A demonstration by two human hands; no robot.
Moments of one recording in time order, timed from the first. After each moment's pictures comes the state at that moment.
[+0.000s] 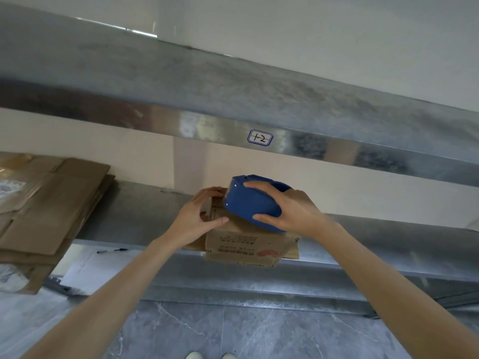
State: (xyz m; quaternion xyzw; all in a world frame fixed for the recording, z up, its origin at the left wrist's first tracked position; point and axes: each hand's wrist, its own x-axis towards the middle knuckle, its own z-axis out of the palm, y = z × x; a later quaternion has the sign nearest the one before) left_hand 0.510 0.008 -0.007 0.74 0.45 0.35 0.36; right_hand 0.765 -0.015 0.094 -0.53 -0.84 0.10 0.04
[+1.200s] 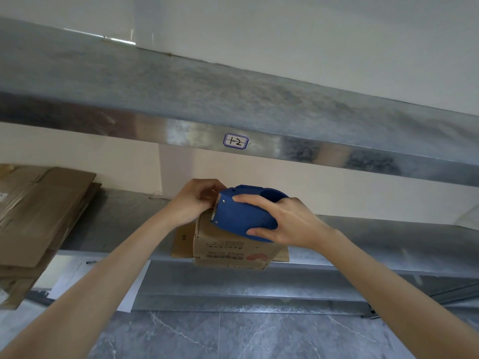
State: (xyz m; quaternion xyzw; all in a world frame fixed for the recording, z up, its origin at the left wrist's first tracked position) left_hand 0.532 0.029 0.060 0.73 0.40 0.32 0.45; right_hand 0.777 -0.039 0.109 -0.46 -0.88 0.06 0.05
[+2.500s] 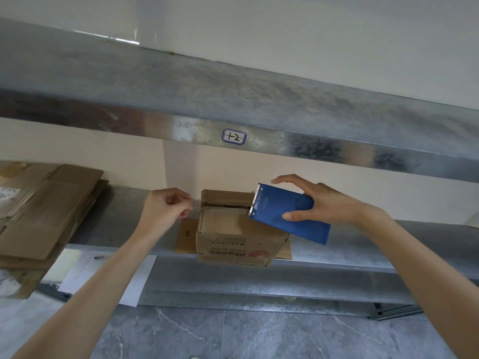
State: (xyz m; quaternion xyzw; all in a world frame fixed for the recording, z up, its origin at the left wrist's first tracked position) left_hand 0.493 -0.004 0.039 0.53 0.58 0.43 0.44; right_hand 0.838 -0.025 0.144 -0.54 -0.78 0.30 0.05
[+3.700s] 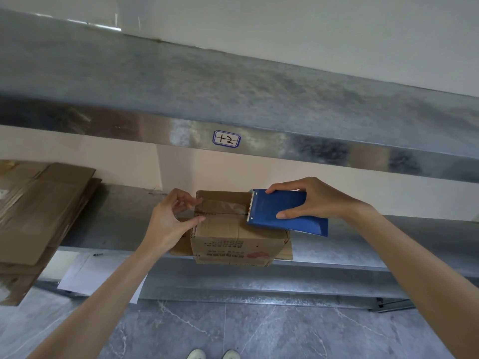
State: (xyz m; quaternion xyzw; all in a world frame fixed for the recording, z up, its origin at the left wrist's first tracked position) left_hand 0.506 0.000 0.003 0.65 0.51 0.44 0.36; right_hand 0.843 0.007 0.113 -0.54 -0.74 0.38 0.10
